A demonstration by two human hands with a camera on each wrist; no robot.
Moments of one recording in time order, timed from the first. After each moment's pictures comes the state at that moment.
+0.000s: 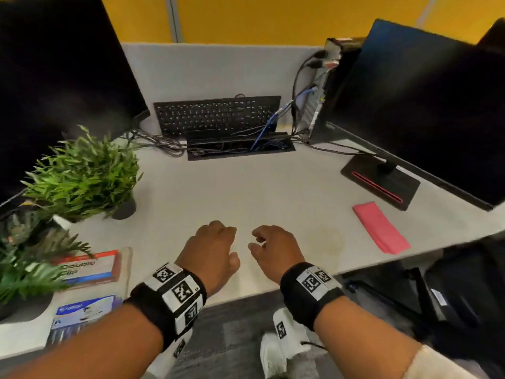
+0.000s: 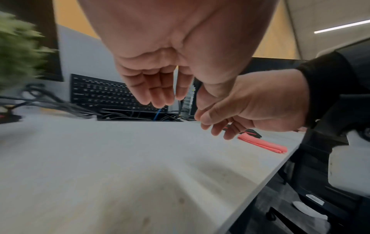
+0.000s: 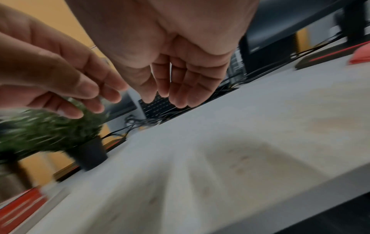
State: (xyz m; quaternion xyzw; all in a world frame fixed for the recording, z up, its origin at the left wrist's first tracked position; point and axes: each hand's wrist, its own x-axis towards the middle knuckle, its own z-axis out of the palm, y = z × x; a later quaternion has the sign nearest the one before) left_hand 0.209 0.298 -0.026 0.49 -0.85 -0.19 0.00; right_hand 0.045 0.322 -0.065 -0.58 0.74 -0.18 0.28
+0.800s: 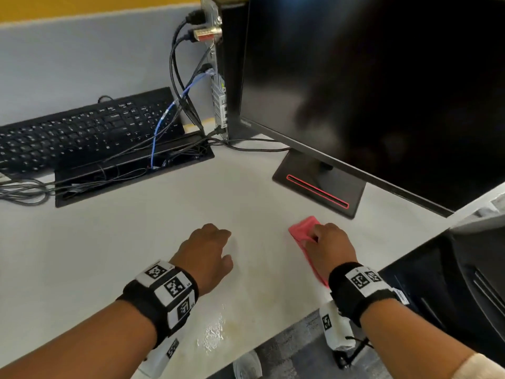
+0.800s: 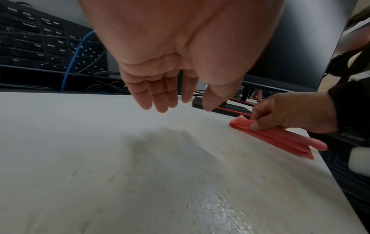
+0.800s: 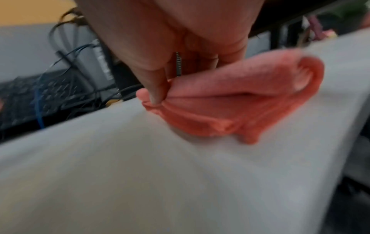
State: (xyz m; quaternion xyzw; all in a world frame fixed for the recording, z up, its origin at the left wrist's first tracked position) left_hand -0.034 0.177 -0.076 0.43 -0.86 -0.26 -0.10; right_hand -0.279 0.288 -0.129 -0.41 0.89 -0.09 0.19
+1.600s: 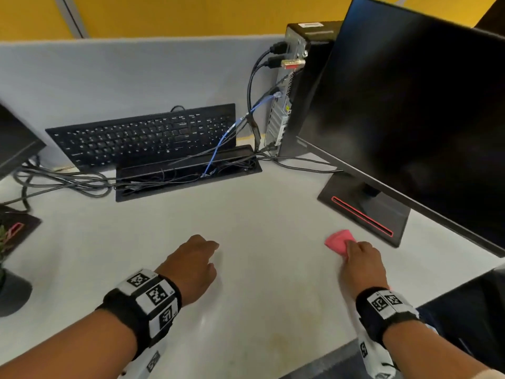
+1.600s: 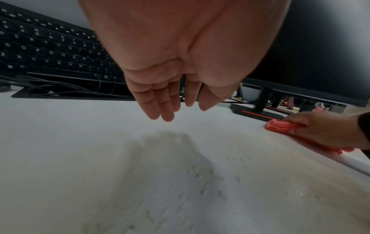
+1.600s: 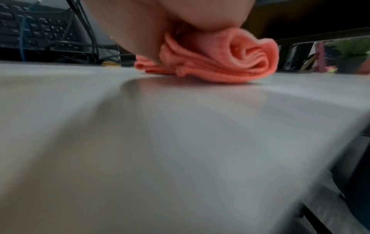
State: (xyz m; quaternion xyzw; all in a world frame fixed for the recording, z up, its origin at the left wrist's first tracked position) left_hand 0.090 0.133 -0.079 0.48 -0.82 -0.30 -0.08; right_hand -0.237 0.264 -0.134 -0.40 0.91 -0.05 0.10
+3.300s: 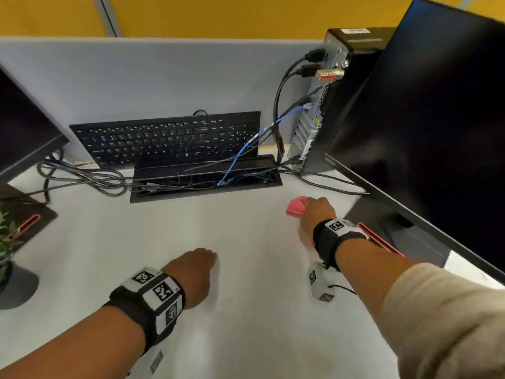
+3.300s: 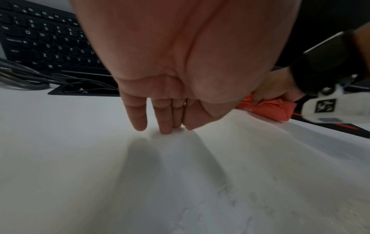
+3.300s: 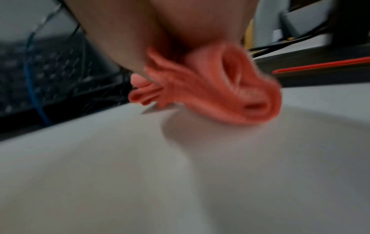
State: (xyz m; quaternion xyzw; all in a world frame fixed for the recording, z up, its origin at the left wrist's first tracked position) left_hand 0.076 0.103 -0.080 0.52 -0.78 -0.29 -0.22; right_hand -0.209 0.063 -0.116 -0.52 0.83 -0.04 0.21
